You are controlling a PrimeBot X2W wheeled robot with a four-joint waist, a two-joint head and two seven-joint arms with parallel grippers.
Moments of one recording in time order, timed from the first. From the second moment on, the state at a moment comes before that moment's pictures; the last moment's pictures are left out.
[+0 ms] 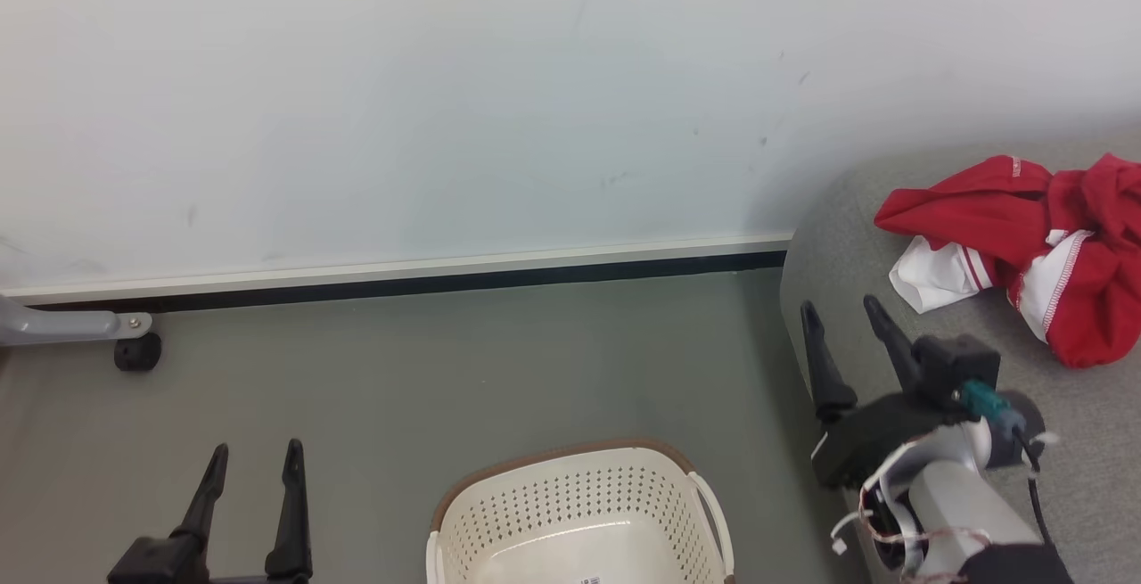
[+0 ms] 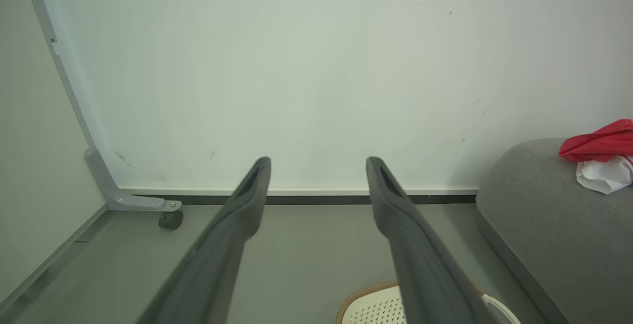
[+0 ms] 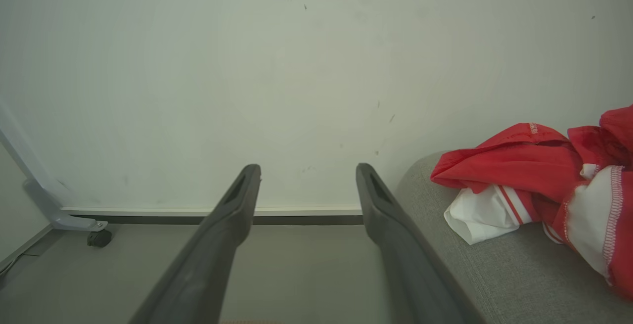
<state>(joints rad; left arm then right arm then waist) 0.01 0.24 -0.19 0.15 -0.42 0.11 -0.24 -0.50 -0.14 0.37 0.67 0.38 -0.02 -0.25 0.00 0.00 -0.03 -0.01</state>
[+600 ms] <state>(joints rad) 0.13 0.22 -0.13 0.05 -0.40 0.12 -0.25 -0.17 -0.13 0.34 0.34 0.37 -0.09 -0.25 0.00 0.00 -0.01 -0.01</state>
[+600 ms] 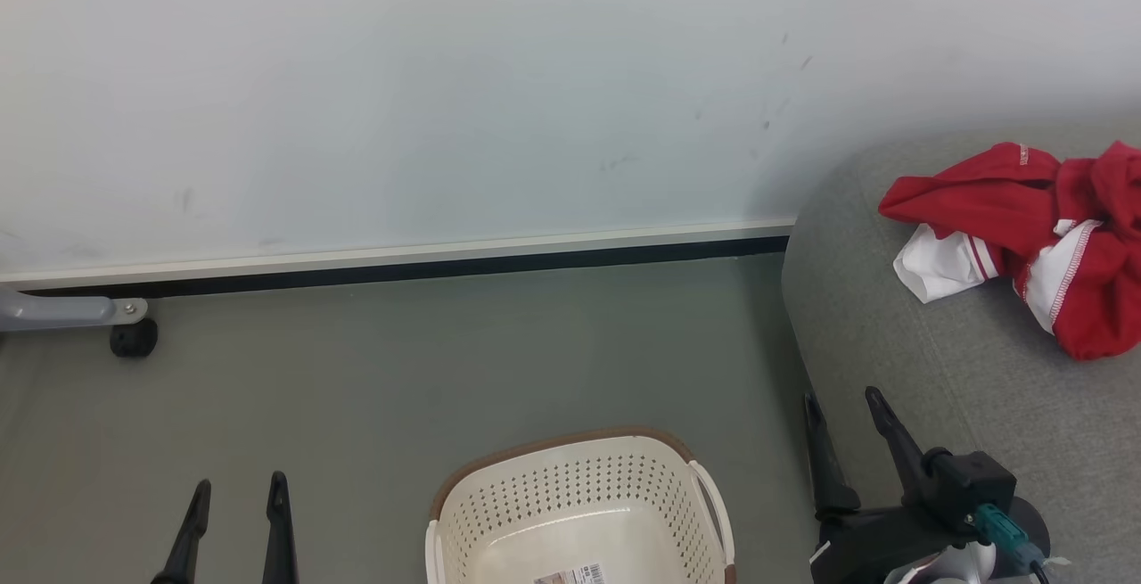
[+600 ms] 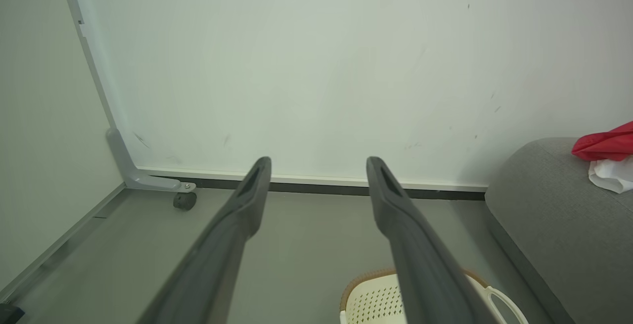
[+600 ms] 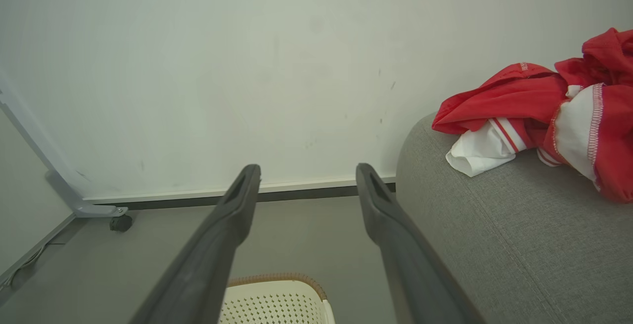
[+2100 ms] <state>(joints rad) 0.19 0.20 -0.12 -0.02 -0.36 0.12 -0.23 0.01 -0.12 0.27 0.07 0.30 -0.12 -0.25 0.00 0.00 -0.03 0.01</state>
